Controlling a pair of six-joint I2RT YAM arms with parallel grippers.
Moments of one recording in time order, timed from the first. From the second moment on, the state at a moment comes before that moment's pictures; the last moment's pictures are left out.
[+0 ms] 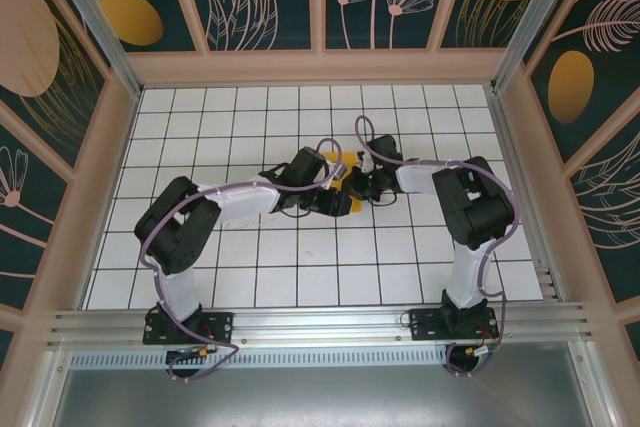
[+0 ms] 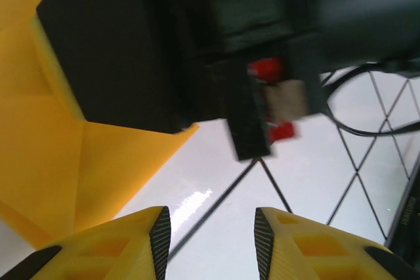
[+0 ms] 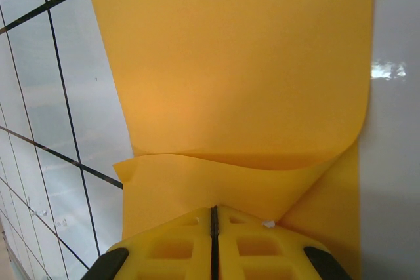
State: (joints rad) left arm -0.75 1.87 1.10 -0.10 0.47 -0.48; right arm 0.44 1.91 1.01 -0.12 -0.52 0.65
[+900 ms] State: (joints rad) left arm -0.75 1.97 1.13 -0.13 0.33 -0.46; right arm 0.44 1.90 1.01 -0.13 -0.52 0.65
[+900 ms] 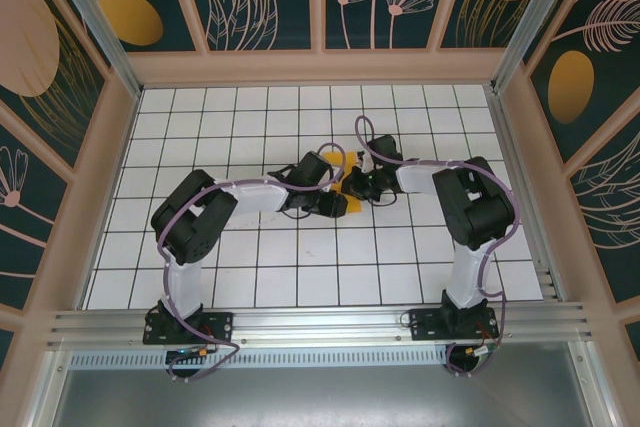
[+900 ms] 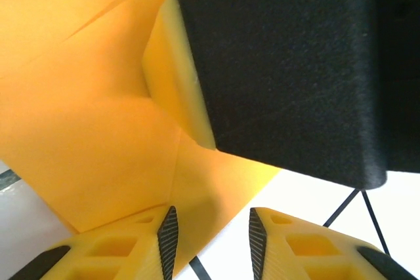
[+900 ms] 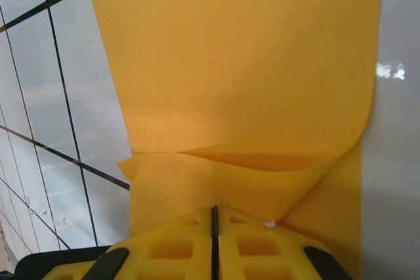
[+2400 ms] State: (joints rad) left arm -0.73 1.95 1.03 0.02 0.32 -0.47; right arm 0.43 1.92 1.05 -0.16 -0.48 0.62
